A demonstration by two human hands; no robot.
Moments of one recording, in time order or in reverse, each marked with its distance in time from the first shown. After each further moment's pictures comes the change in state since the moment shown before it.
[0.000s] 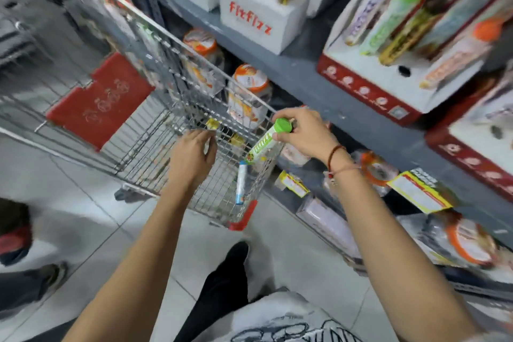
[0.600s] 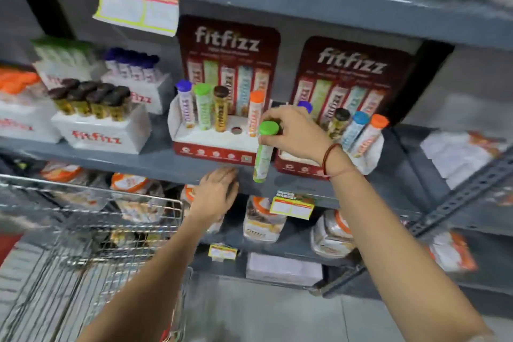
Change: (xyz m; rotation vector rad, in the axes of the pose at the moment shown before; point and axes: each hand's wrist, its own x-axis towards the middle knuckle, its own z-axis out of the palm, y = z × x) left_hand 0.073 0.205 0.098 -0.123 -0.336 0.648; right_hand -0.131 0.025 -0.205 -0.257 0.487 0.096
